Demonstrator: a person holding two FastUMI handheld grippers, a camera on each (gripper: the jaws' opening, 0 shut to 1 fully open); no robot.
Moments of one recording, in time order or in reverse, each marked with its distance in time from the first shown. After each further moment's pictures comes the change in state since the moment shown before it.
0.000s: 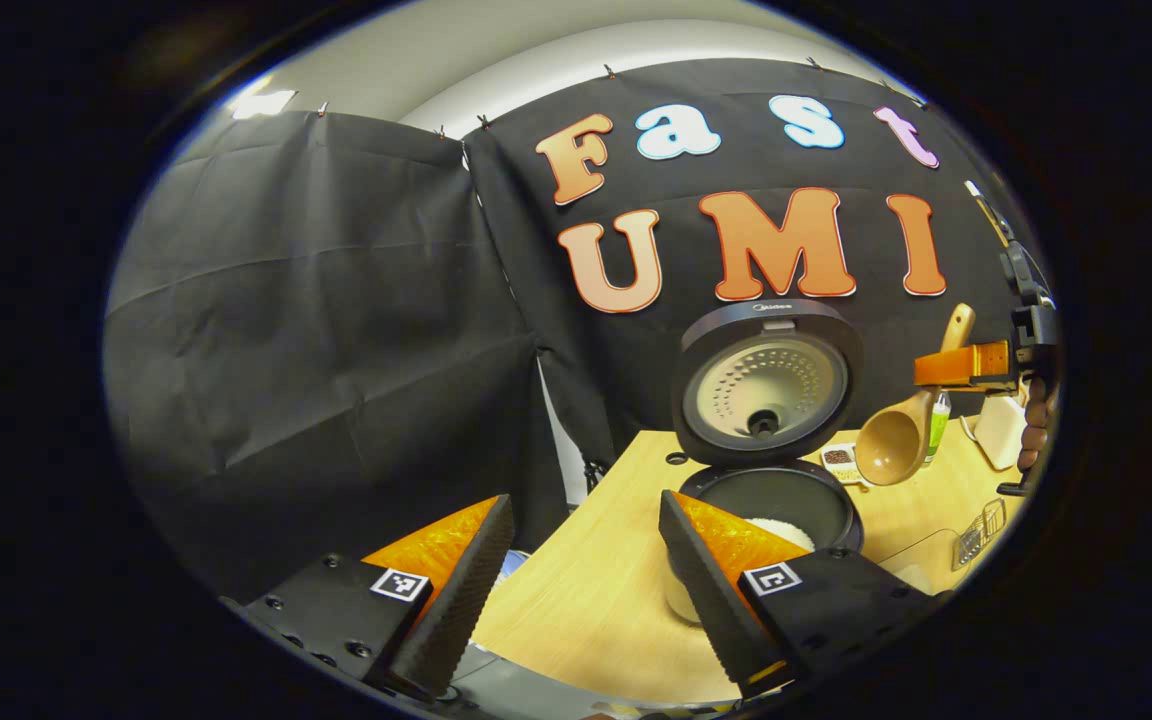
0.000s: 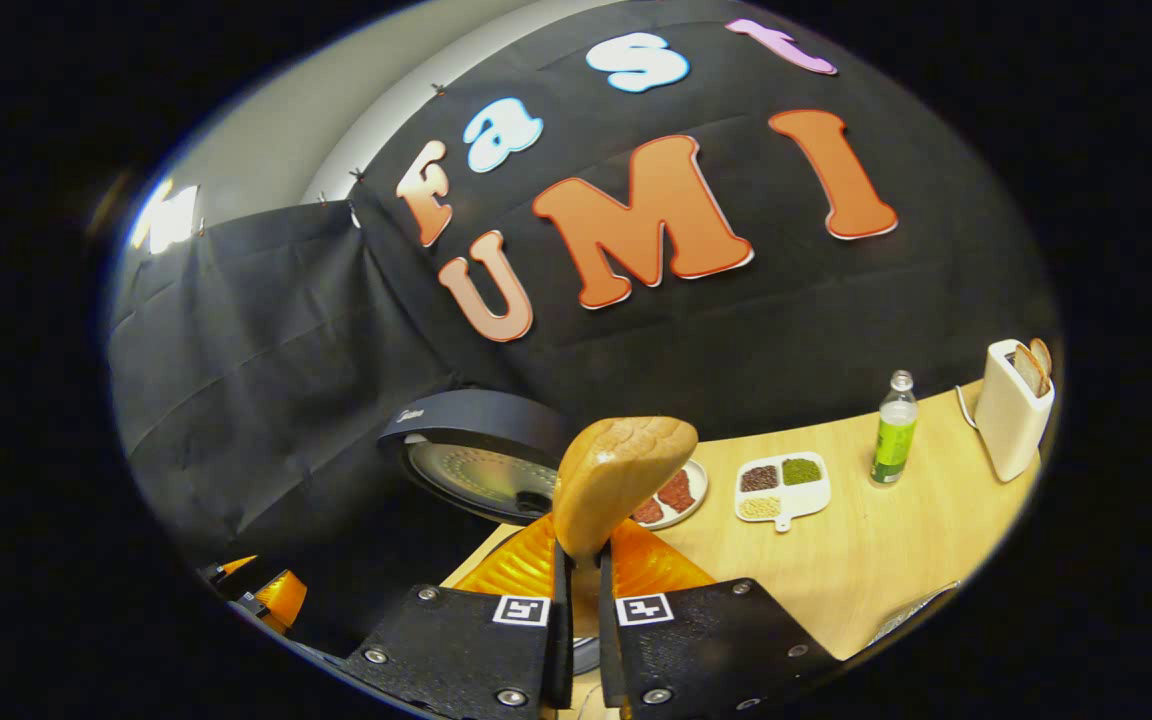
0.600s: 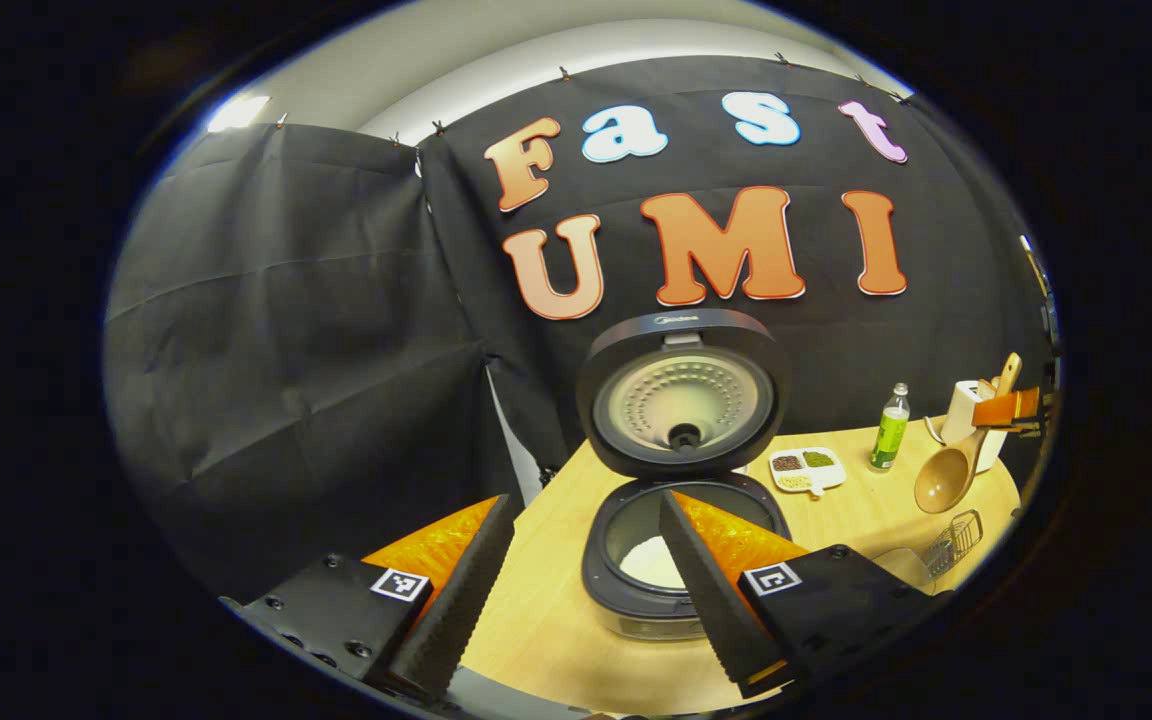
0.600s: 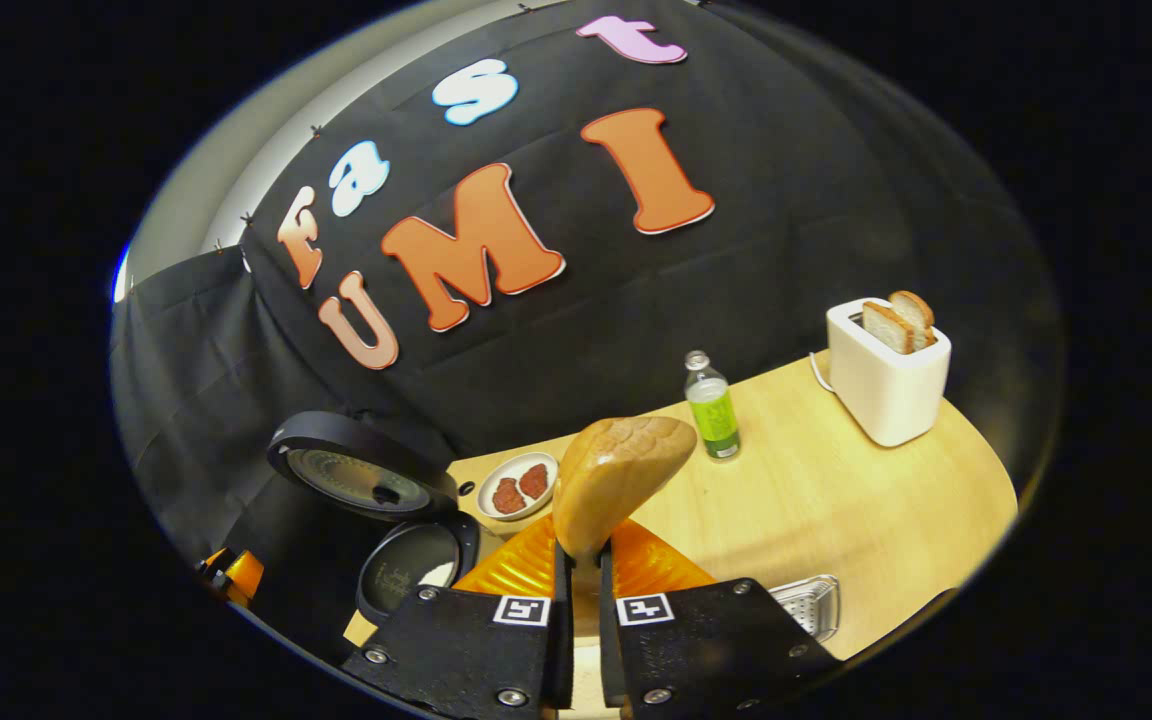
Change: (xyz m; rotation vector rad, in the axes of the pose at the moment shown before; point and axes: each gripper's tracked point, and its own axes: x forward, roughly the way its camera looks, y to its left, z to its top) left arm 0.004 -0.091 0.015 0.028 -0.005 -0.111; right arm -0.090 -0.164 -0.016 0.133 -0.006 -0.283
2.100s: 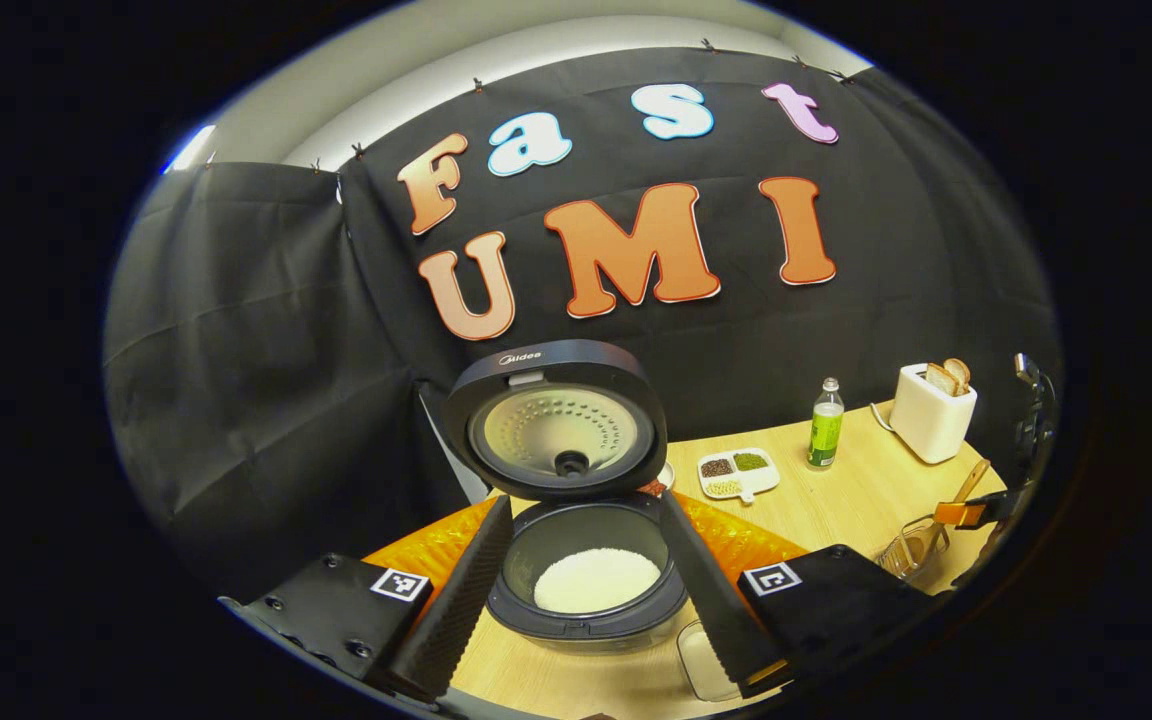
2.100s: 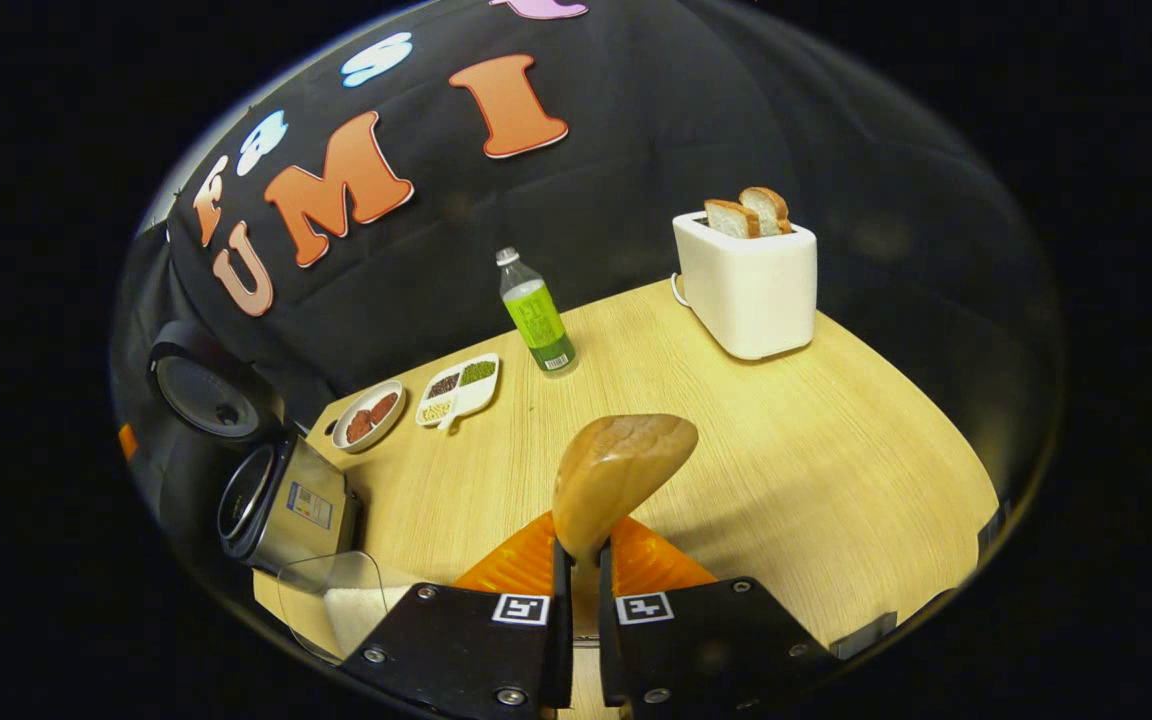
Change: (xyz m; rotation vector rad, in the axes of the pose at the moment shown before) left arm 0.001 -0.102 0.034 0.102 -0.024 -0.137; right arm -0.004 -0.150 -0.097 0.004 0.153 -0.246
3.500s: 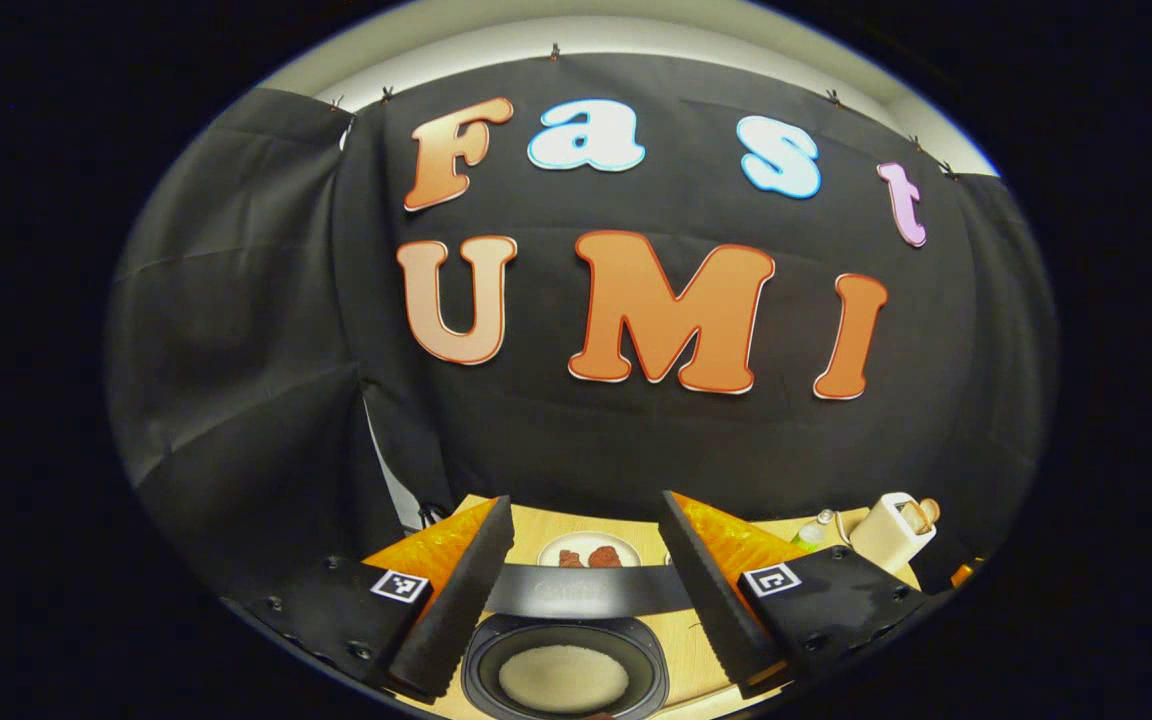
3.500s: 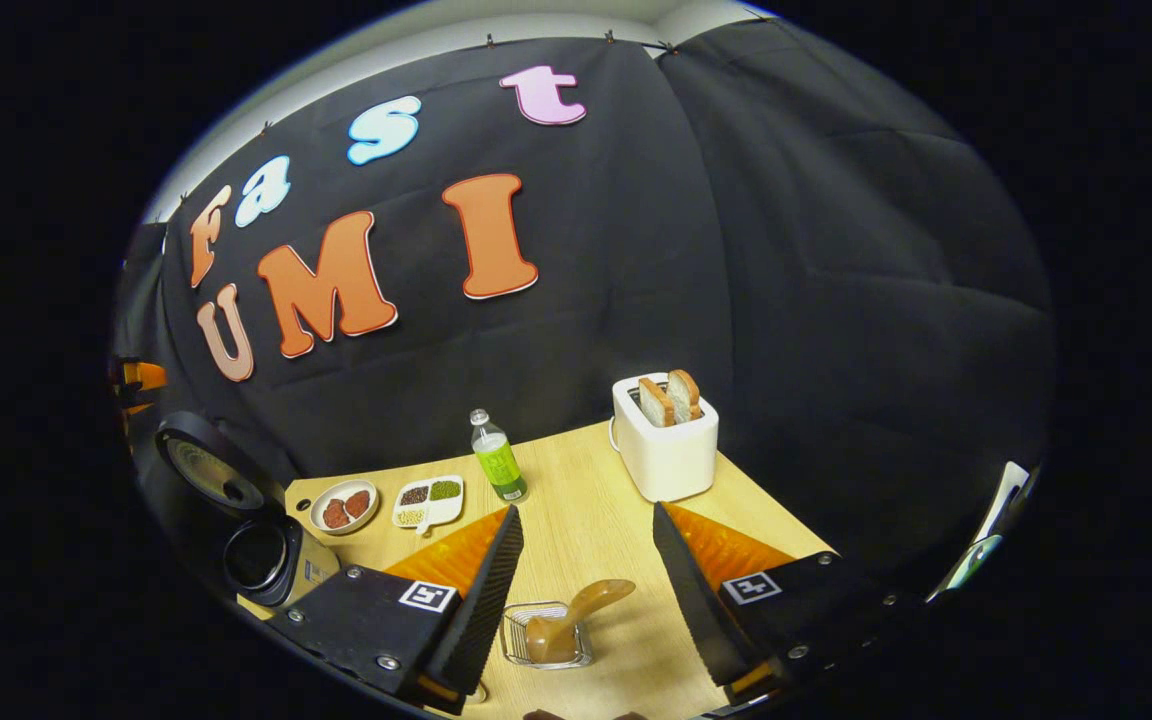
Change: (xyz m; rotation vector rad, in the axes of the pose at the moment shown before) left arm 0.175 0.069 0.123 -0.254 0.051 -0.142; right arm -0.131 -0.012 0.141 -0.085 -0.317 -0.197
